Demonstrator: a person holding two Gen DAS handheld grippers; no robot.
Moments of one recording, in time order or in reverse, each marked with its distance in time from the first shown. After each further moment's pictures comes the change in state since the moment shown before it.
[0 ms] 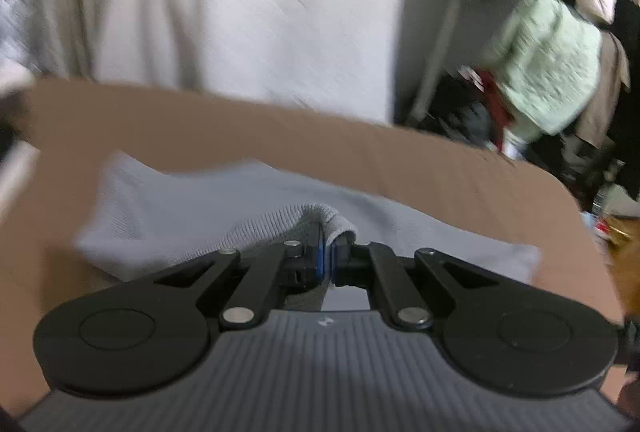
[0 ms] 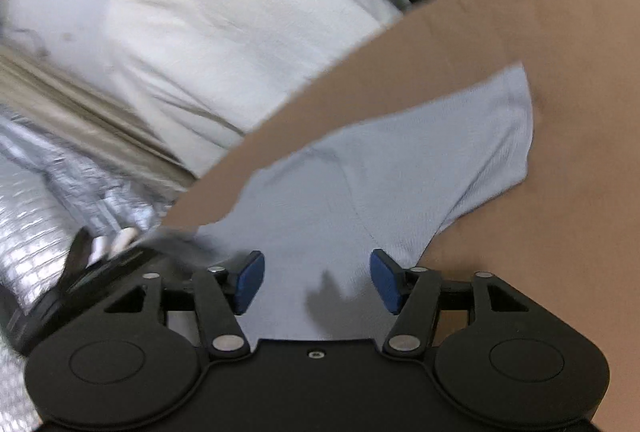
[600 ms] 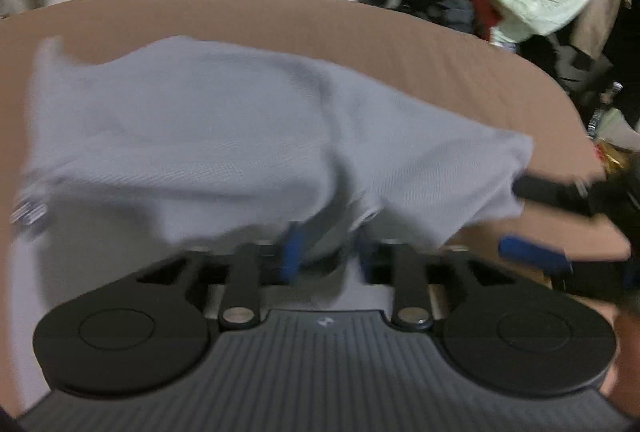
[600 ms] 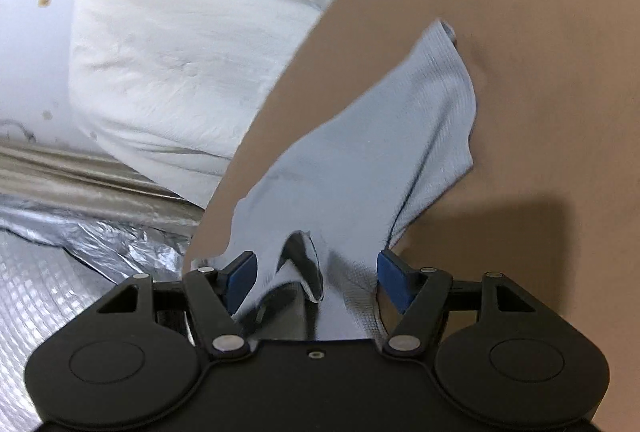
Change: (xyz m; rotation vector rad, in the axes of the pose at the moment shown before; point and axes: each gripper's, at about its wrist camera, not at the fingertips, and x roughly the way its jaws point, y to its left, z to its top) left arm 0.010 -0.026 -0.085 0.013 0.189 0.040; right arm 0.032 -0.074 0.013 0.299 0.053 0.102
